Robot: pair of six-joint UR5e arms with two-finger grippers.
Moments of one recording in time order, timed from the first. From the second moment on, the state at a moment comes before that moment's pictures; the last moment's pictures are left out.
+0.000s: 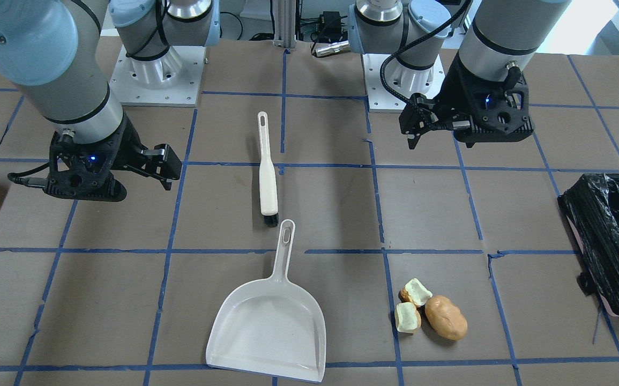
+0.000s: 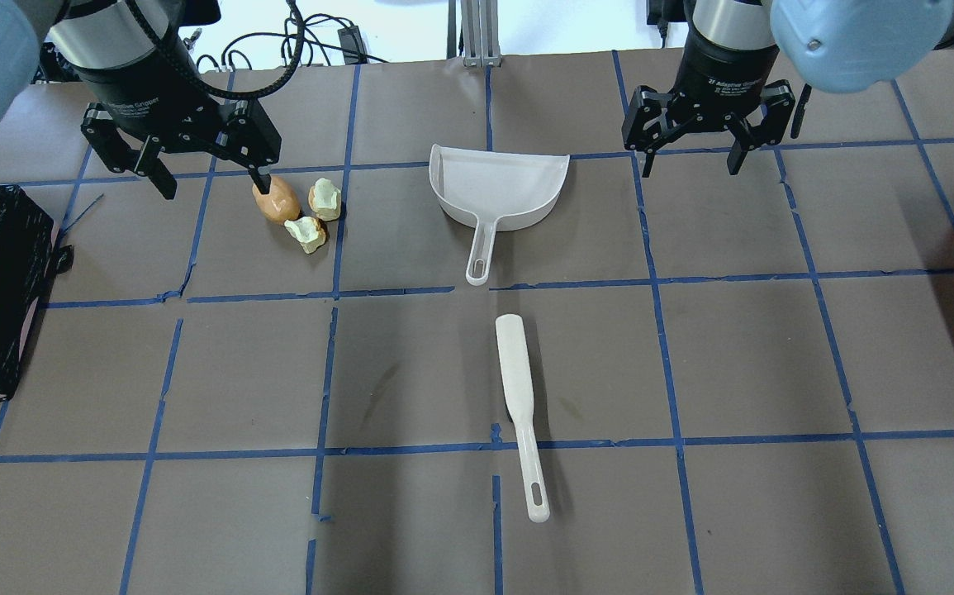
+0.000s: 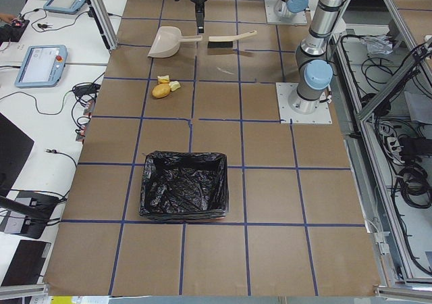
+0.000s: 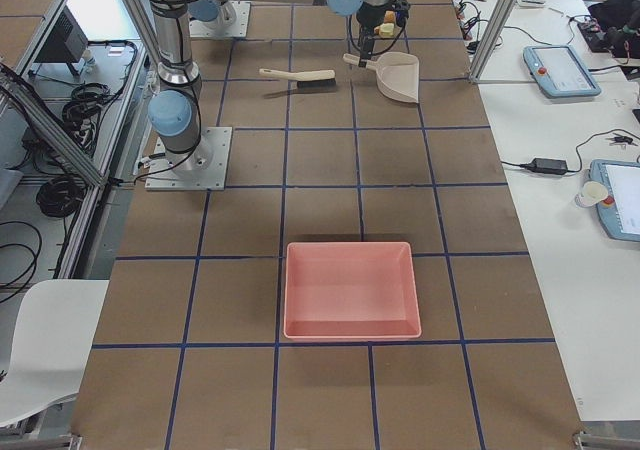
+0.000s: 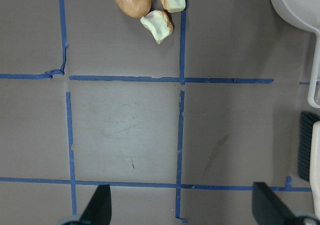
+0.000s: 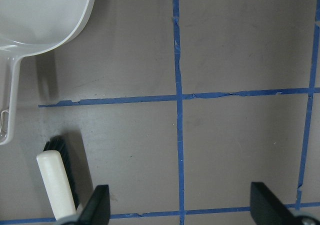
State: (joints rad) left arm -1.57 -1.64 -1.46 -1.67 1.60 -0.03; right arm 1.61 -1.37 1.44 -1.56 -1.58 0.08
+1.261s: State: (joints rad) left arm -1.74 -1.78 -1.64 -1.29 1.56 -0.02; right arm 1.78 -1.58 1.89 -1.87 -1.56 0.28
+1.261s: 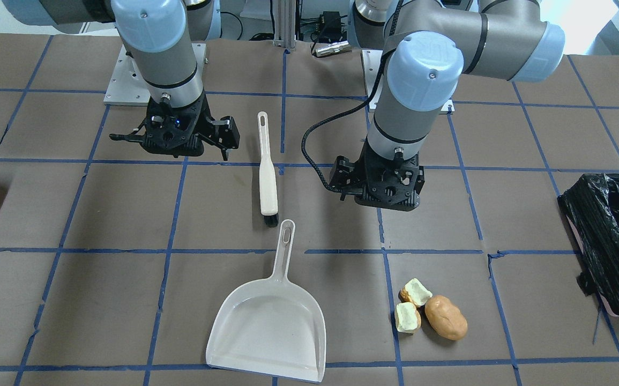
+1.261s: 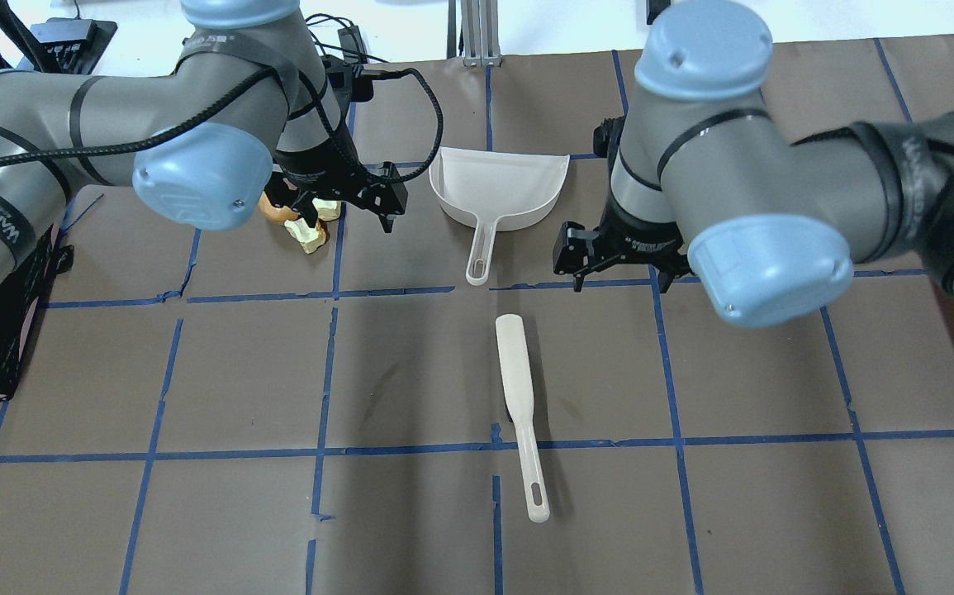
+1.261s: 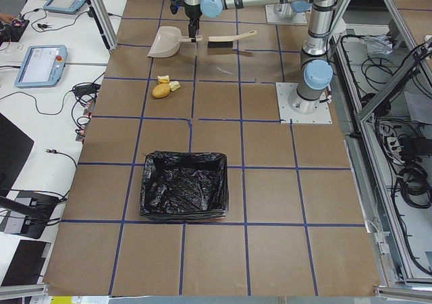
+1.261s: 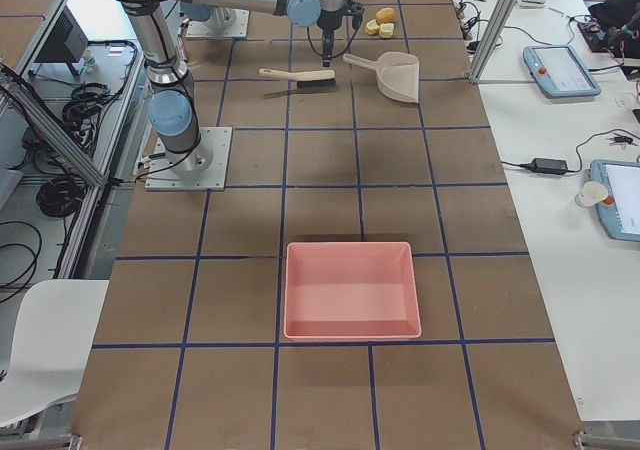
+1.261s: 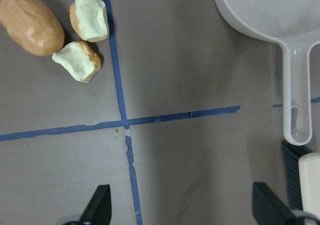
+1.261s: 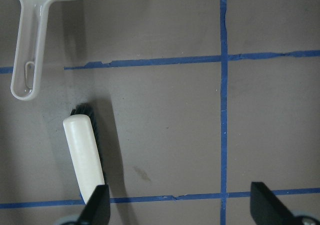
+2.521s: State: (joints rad) left arm -1.93 -2.01 -1.66 -0.92 1.56 -0.12; right arm 2.09 -1.66 2.31 -2.32 -1.56 0.49
